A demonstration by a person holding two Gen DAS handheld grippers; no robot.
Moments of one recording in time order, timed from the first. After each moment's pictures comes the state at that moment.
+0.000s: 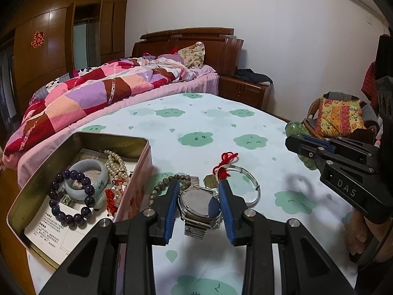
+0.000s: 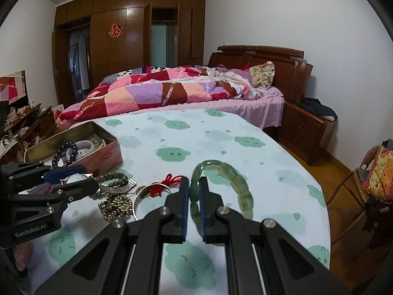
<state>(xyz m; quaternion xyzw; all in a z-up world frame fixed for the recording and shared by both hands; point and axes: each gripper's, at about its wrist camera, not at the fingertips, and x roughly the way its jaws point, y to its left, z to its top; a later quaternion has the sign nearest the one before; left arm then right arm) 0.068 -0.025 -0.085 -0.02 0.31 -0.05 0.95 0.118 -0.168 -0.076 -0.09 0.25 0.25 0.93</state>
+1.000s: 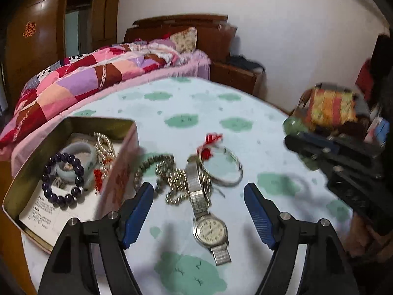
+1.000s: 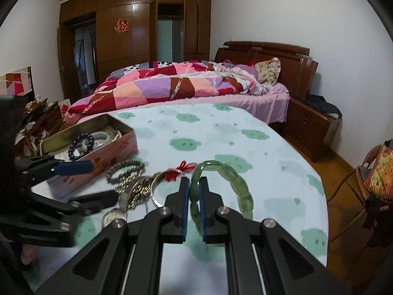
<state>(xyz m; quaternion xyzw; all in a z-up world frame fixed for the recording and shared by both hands) 0.059 -0.041 -0.090 -0.02 0.36 -0.07 0.93 0.088 -0.171 -0.069 -0.10 0.27 0.26 0.92</state>
